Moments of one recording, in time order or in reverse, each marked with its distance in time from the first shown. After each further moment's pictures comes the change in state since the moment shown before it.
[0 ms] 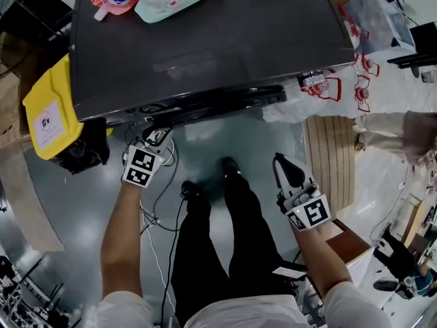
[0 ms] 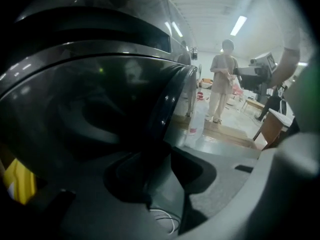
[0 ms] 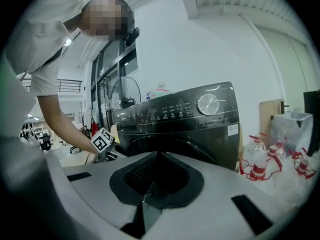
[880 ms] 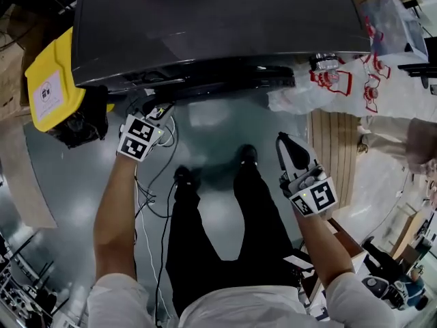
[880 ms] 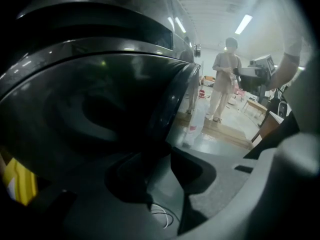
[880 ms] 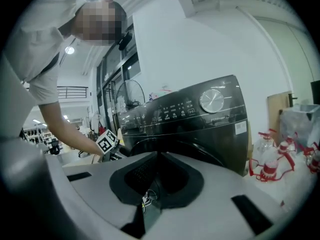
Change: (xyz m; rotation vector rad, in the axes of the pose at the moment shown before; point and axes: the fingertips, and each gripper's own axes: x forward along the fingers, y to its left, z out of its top) left arm 0.005 0.001 -0.003 -0.030 0.039 -0.013; right arm 0.014 -0.004 -0.001 0.032 -0.021 0.091
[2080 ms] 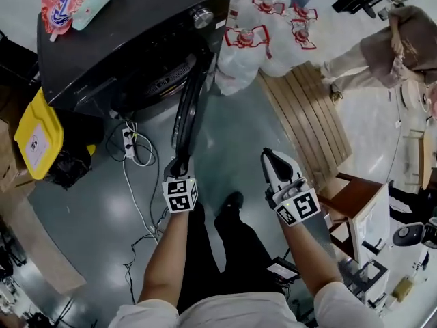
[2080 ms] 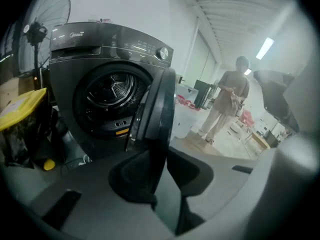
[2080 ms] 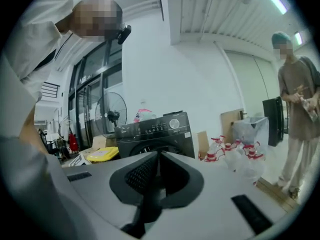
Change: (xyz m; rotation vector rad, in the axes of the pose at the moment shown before) left arm -0.042 -0.303 -0.033 -0.368 -0.045 0.045; right arm -0.248 0.082 -0.007 0.057 -0.116 -0.395
